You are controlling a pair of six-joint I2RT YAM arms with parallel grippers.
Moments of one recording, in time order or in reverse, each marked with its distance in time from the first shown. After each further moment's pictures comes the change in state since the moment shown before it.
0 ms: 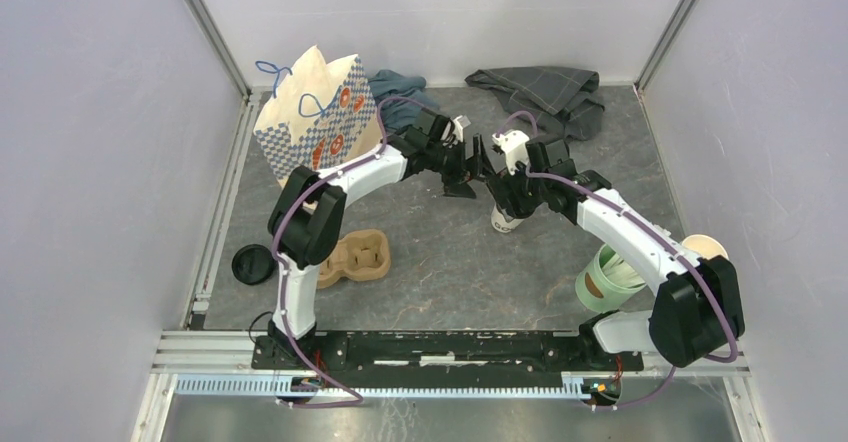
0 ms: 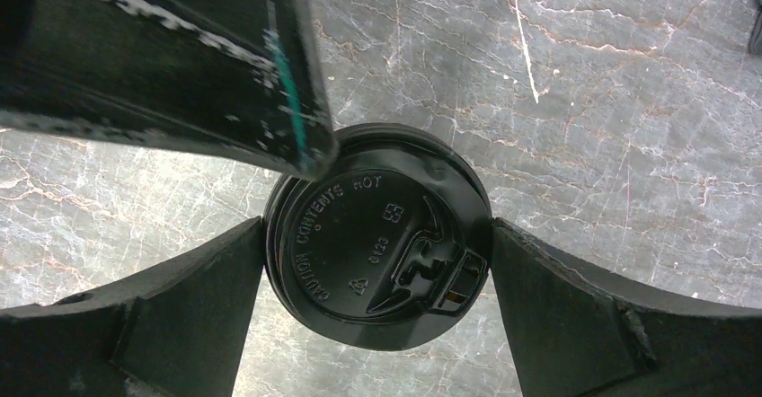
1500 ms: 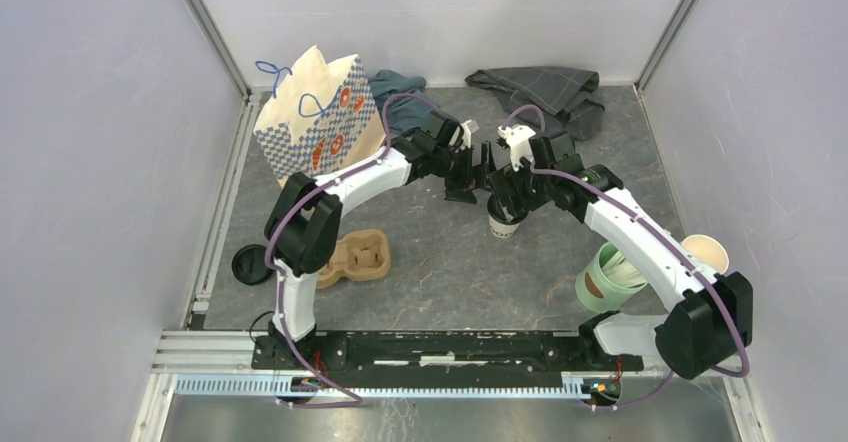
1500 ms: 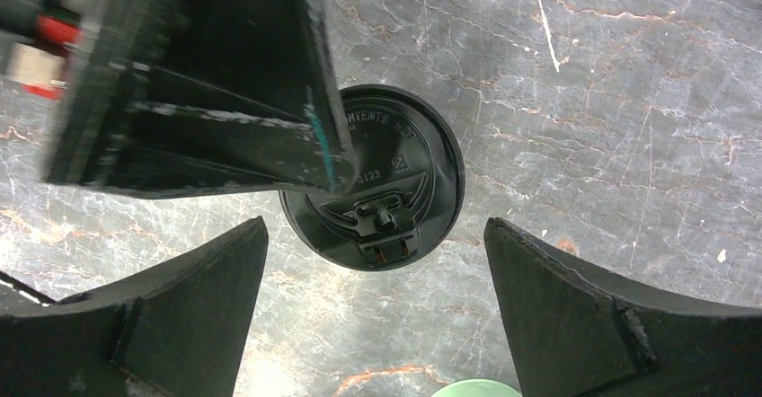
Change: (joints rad) left arm -0.061 -0.024 0.019 -0.059 -0.060 0.070; right arm 0.024 -0.063 0.097 -0.174 -0.010 0.109
